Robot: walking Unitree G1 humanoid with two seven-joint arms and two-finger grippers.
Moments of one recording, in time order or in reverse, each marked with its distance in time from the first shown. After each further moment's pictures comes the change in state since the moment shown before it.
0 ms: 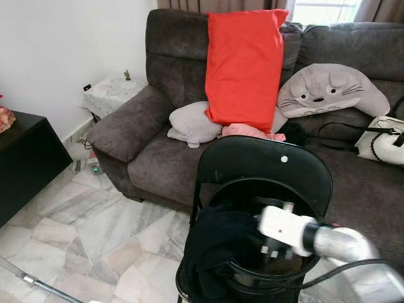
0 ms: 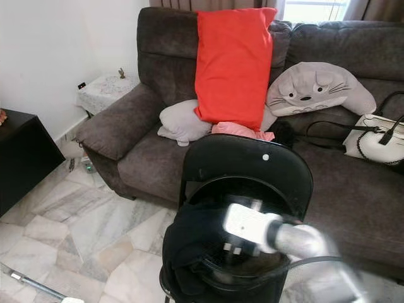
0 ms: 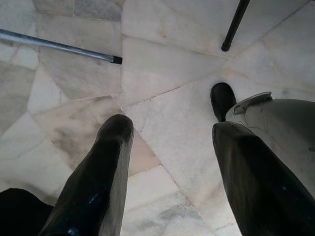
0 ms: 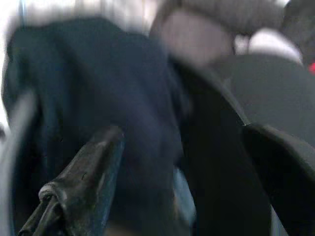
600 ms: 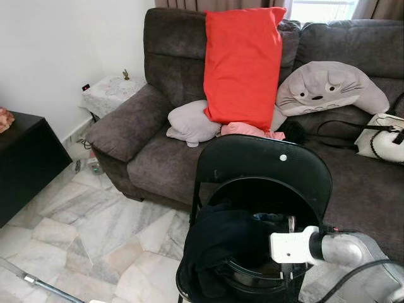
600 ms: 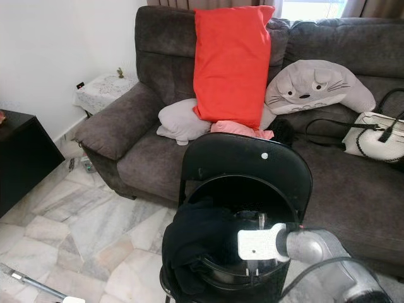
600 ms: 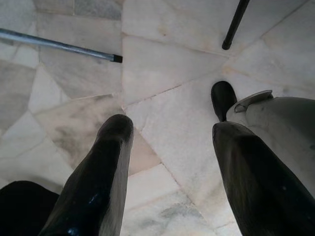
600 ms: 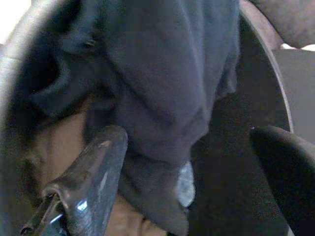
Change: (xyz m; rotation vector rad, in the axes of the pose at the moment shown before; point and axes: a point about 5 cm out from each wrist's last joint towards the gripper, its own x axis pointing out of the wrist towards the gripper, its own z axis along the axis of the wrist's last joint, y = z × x) left arm 0.000 0.000 0.001 0.004 0.001 -0.004; right arm 0.024 0.003 -0.028 -0.268 0.044 0.105
